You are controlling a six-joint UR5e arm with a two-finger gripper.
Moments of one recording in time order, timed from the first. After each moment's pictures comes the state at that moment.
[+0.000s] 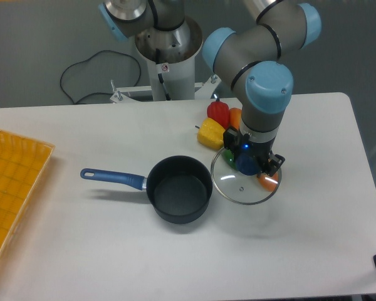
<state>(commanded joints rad) 2.62 -1.89 -1.55 -1.25 1.56 1.22</state>
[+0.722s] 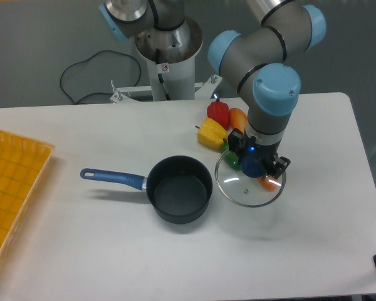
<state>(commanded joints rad) 2.63 -1.95 -1.51 -1.24 1.56 1.23</state>
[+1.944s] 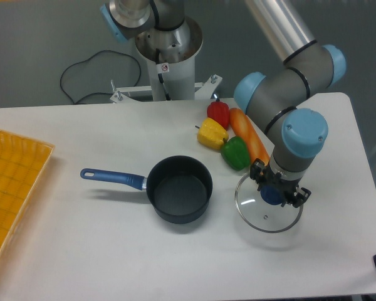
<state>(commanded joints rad) 2.66 -2.14 -1.39 -1.17 1.56 1.26</state>
